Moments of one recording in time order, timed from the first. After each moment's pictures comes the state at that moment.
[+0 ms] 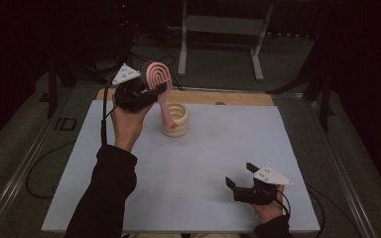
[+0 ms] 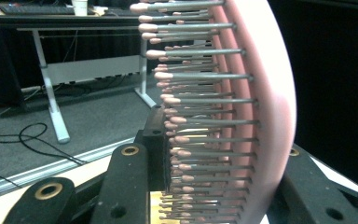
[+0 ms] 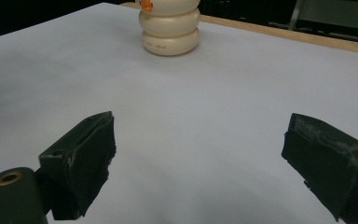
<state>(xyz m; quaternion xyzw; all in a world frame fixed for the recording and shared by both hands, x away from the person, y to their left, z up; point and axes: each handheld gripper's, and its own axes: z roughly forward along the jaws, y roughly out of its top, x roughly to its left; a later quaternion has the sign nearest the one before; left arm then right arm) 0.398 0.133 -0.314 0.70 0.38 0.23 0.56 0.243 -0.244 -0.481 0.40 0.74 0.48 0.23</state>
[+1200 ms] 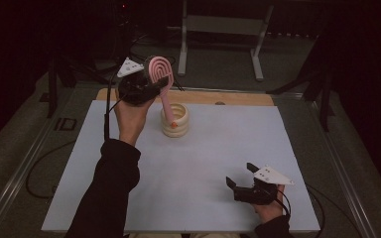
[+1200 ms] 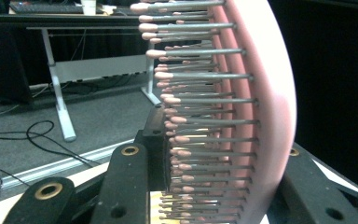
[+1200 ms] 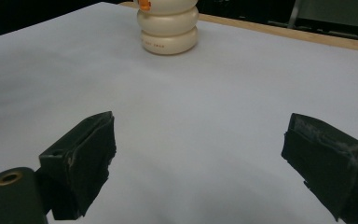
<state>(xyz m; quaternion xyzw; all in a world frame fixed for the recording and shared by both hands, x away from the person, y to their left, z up) 0.416 0.127 -0.312 0.69 0.40 0.23 0.56 0.244 -0.245 -0.481 0.41 0.74 0.48 0.23</state>
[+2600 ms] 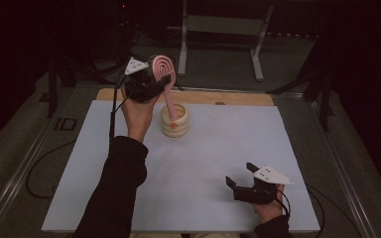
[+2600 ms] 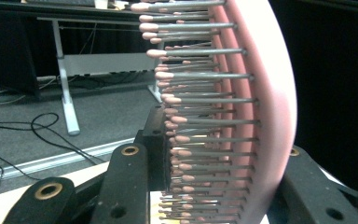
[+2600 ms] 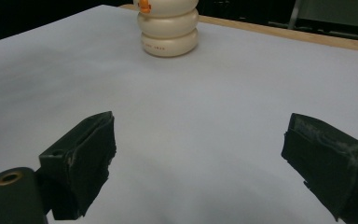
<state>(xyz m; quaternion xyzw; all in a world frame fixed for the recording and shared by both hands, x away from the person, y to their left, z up) 0.436 0.117 -0.325 0.68 0.43 0.23 0.56 0.244 -0.245 -0.481 0.41 0.74 0.49 0.23</state>
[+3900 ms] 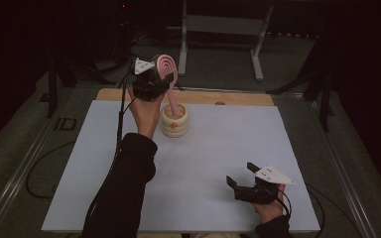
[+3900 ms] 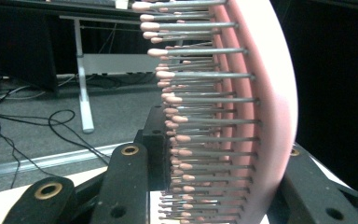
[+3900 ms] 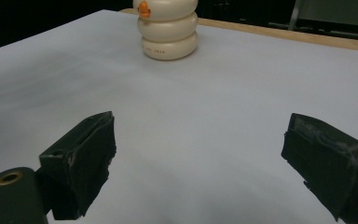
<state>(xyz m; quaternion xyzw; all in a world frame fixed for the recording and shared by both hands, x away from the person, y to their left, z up) 0.454 0.102 -0.340 0.66 0.46 0.25 0.54 0.244 -0.246 -0.480 0.41 0.73 0.49 0.23</state>
